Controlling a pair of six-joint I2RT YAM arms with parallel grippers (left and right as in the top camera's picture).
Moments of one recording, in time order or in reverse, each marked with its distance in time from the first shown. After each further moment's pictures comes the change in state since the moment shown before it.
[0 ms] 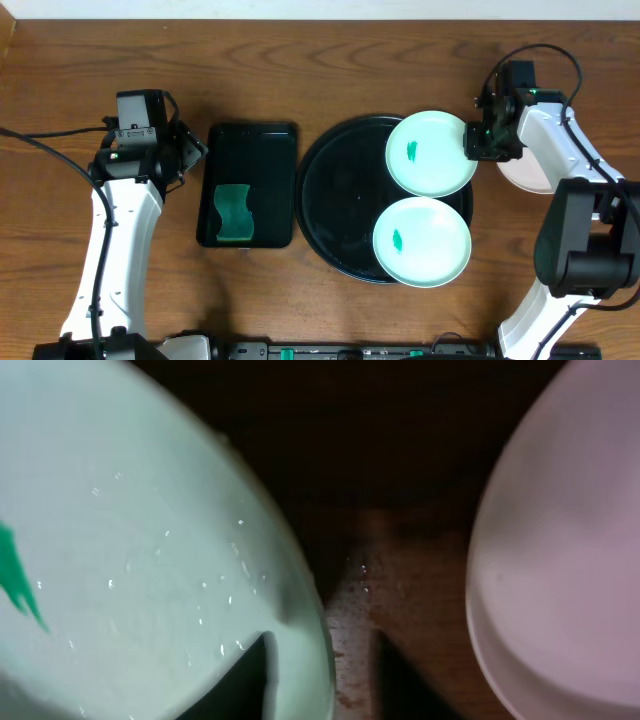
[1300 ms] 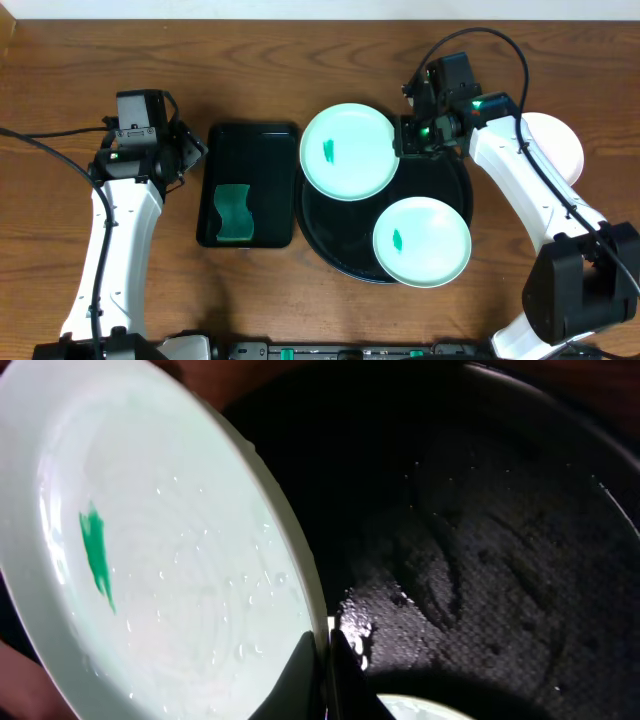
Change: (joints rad) left arm 0.000 0.000 0.000 0.000 0.000 0.000; right arm 0.311 -0.189 0.000 0.028 -0.274 0.179
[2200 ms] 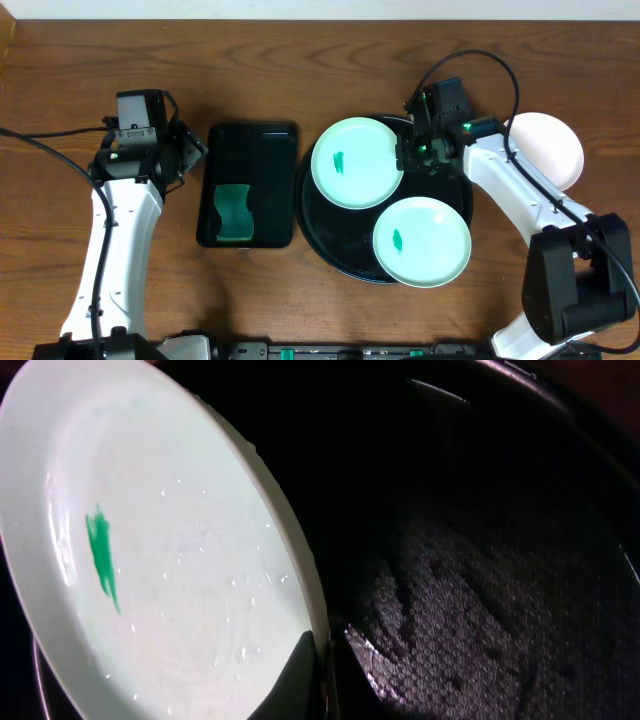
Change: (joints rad) left arm 0.000 0.000 0.000 0.000 0.000 0.000; right arm 0.000 0.002 -0.193 0.219 0.095 0.003
